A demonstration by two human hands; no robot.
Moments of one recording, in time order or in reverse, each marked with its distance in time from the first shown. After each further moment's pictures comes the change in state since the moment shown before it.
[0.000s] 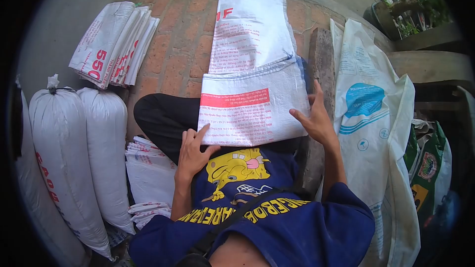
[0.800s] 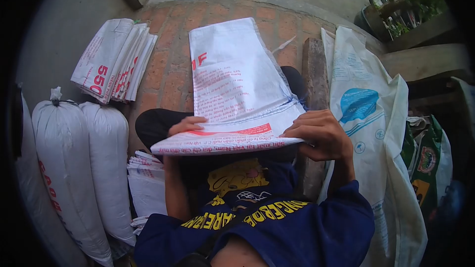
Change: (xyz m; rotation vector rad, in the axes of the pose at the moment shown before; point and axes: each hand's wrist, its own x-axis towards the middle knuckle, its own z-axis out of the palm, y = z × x) left_hand 0.077 -0.031 -0.033 -0.693 0.133 0.731; right_hand -0.017 -0.066 -0.065 -0.020 -0.297 -1.050
